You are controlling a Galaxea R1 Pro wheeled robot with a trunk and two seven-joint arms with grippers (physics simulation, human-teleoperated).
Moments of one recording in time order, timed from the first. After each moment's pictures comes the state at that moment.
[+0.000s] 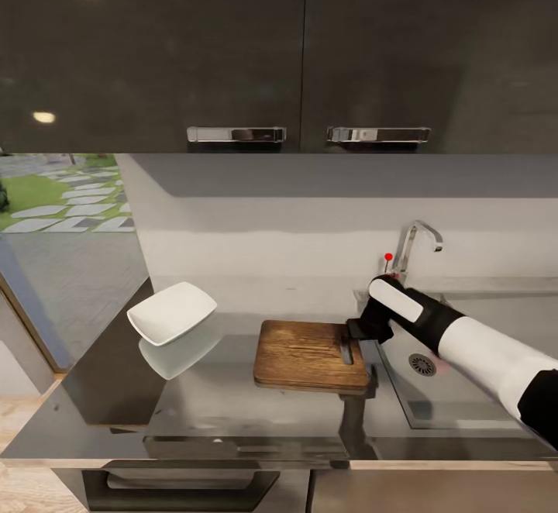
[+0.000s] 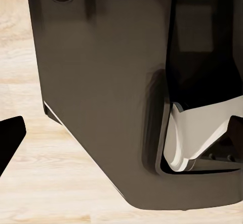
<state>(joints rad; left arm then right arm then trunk) 0.02 -0.08 0.01 -0.03 0.01 -0.02 0.00 -1.17 -0.26 1.07 -0.72 -1.63 1.05 -0.65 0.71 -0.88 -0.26</state>
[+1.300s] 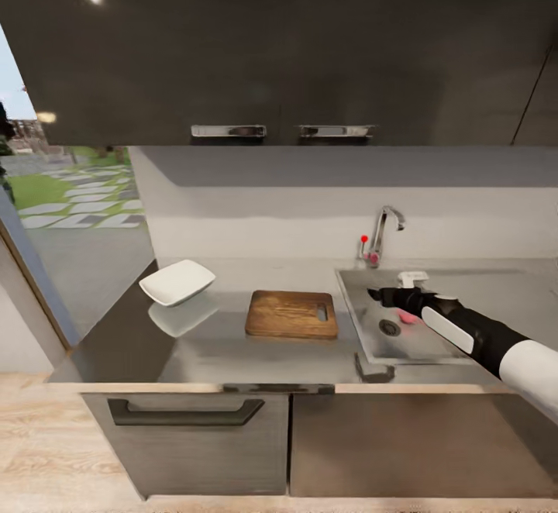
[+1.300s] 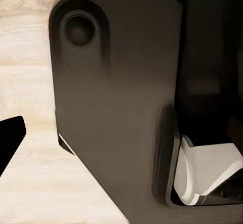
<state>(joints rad) 0.02 -0.06 0.01 -0.11 0.01 -0.02 0.00 -1.08 -0.48 1.05 -0.71 -1.13 0.19 -0.04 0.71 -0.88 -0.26</state>
